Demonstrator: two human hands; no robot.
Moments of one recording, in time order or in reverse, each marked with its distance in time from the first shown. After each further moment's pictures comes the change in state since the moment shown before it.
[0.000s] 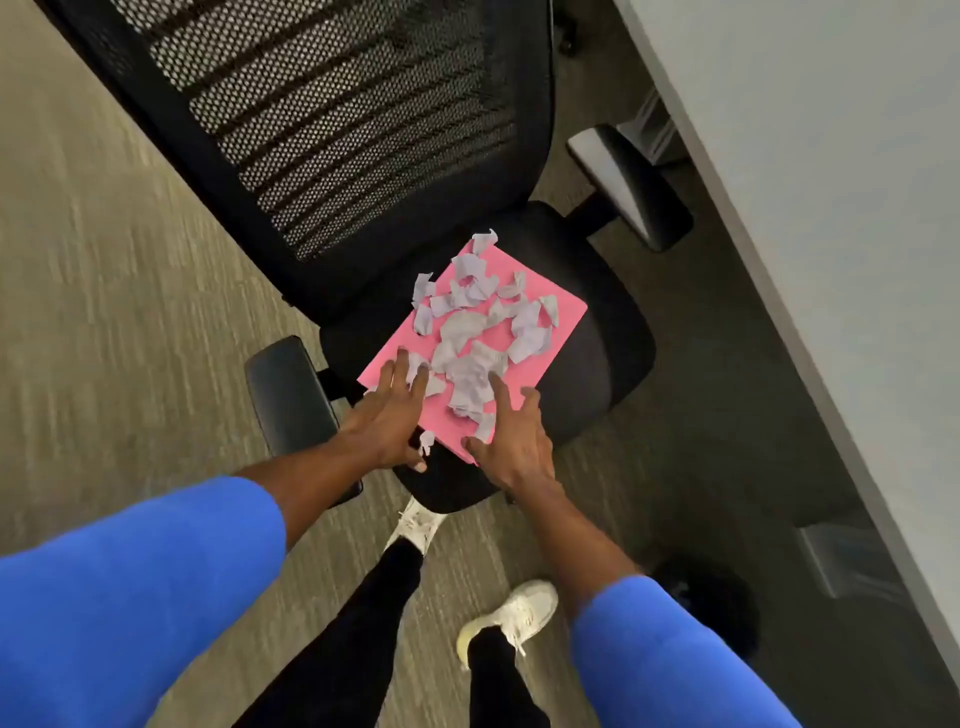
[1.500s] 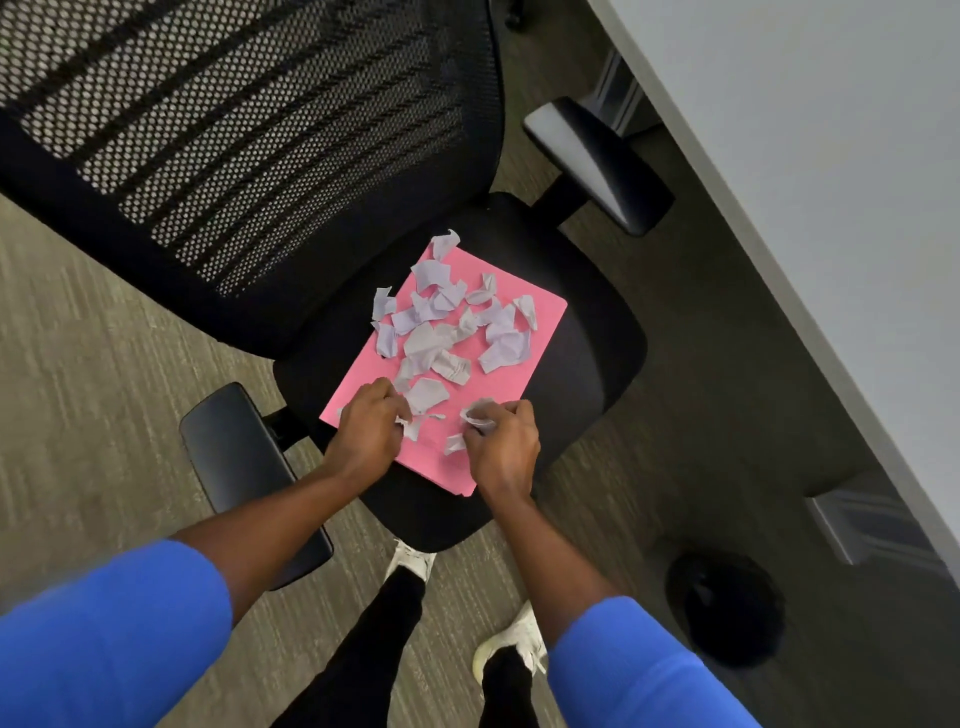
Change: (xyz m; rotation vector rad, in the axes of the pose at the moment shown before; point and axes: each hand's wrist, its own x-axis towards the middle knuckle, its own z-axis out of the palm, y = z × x) left_hand 0.049 -0.002 0.006 -0.375 0.315 0.028; right_hand 0.059 0.022 0.041 0.401 0.340 0.186
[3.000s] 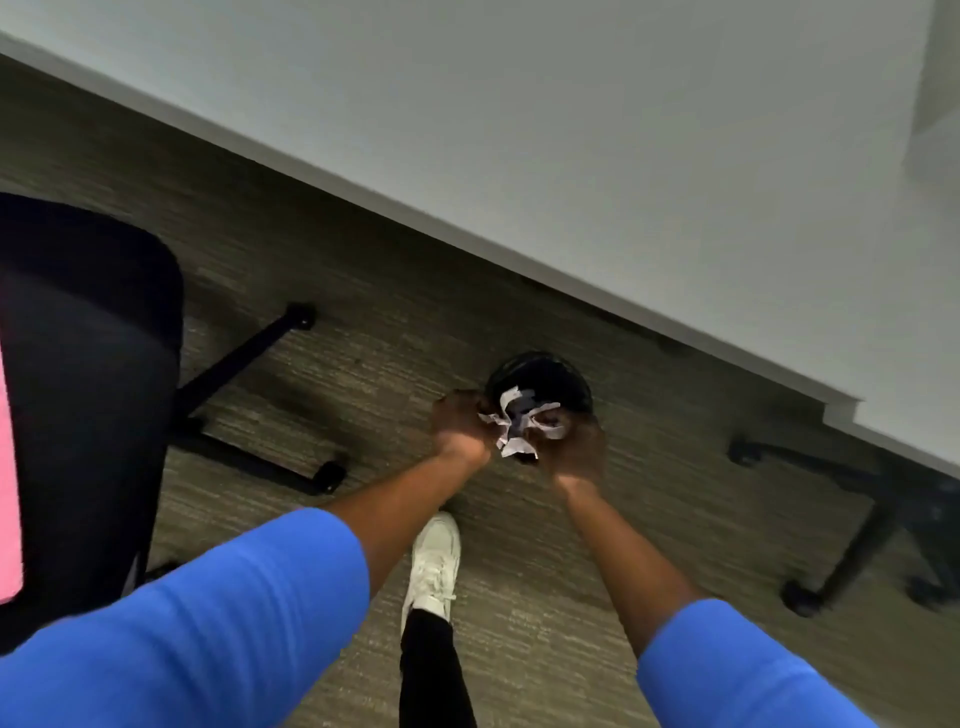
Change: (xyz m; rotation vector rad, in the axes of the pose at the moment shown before) left_hand -0.106 0.407 0.402 -0.047 -0.549 0.230; right_hand -0.113 0.491 -0.218 0.239 0.473 0.659
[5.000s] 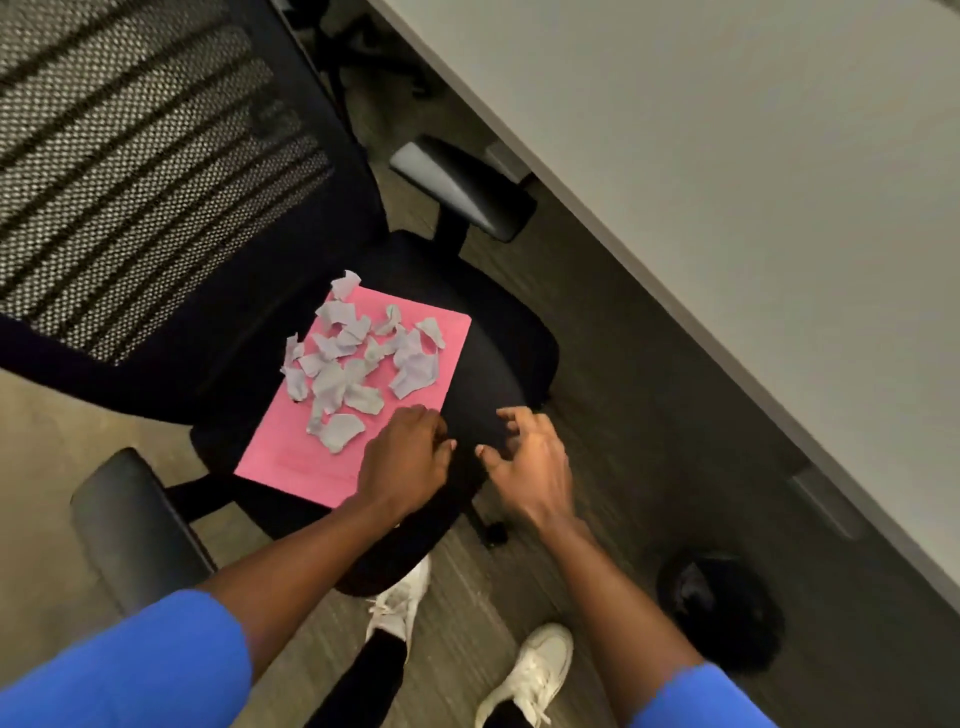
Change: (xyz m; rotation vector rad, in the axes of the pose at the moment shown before) left_hand -0.138 -0.246 -0.345 0.227 0.582 -0.110; right_hand -0.218 -0.351 0.155 -0.238 -0.479 -0.767
